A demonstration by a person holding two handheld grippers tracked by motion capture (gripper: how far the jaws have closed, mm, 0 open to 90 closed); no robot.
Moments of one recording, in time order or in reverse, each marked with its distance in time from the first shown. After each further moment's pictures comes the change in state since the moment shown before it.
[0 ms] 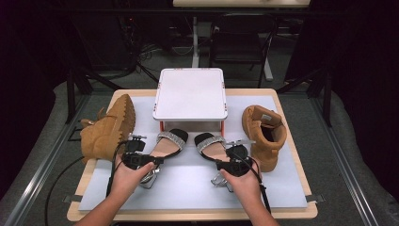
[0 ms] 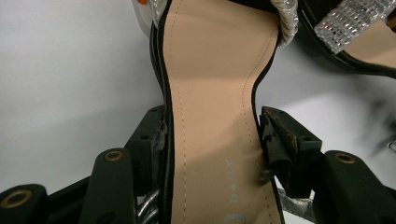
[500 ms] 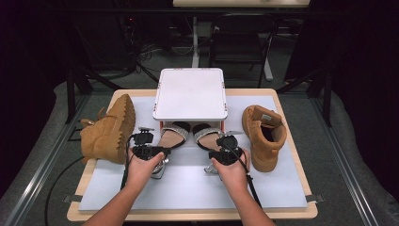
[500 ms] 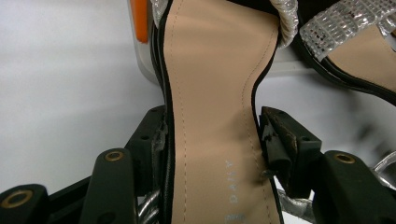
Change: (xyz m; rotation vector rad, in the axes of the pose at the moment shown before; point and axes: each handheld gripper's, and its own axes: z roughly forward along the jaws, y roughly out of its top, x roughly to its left) left arm -0.009 0.022 0.027 -0.051 0.054 -0.089; right arm 0.014 0.028 0.029 -0.035 -0.082 0.036
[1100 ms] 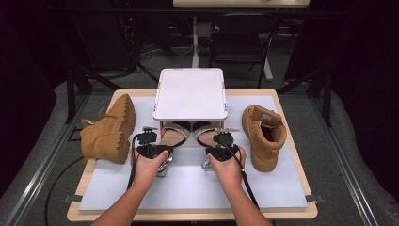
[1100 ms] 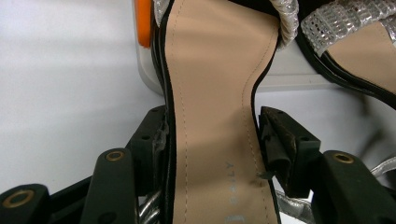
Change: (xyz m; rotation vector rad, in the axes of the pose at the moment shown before) left arm -0.004 0.000 0.015 -0.014 0.041 -0.032; right arm 0.005 0.007 0.018 -0.004 -0.041 0.038
